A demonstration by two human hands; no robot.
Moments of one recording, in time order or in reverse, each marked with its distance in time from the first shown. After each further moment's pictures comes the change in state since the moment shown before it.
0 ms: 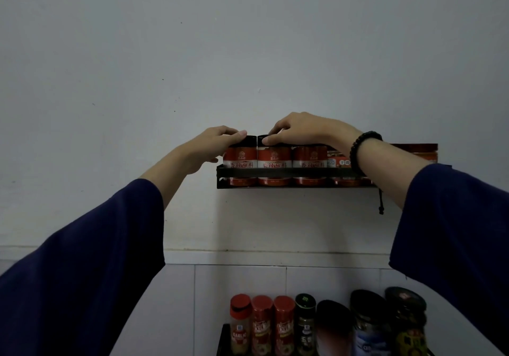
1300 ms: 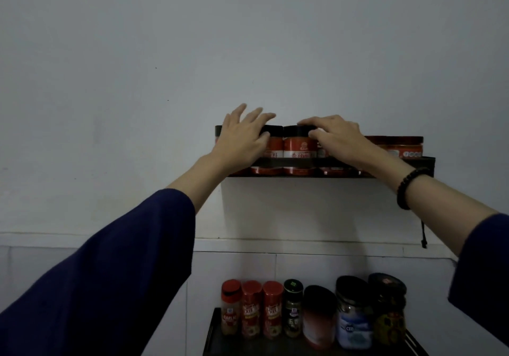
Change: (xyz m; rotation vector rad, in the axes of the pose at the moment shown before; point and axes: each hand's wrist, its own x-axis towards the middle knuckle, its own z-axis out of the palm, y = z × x) left_hand -0.013 0.023 0.061 0.633 0.238 0.447; right_hand -0.053 0.060 0.020 0.067 0.386 -0.030
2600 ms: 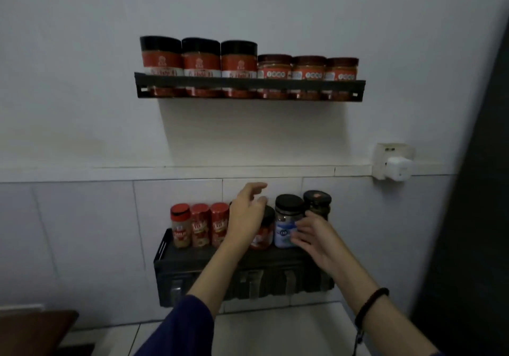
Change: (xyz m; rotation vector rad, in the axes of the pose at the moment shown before) left_hand -0.175 0.117 0.167 -0.977 -0.163 -0.592; right_hand -0.252 0.069 0.123 1.274 0.045 1.192
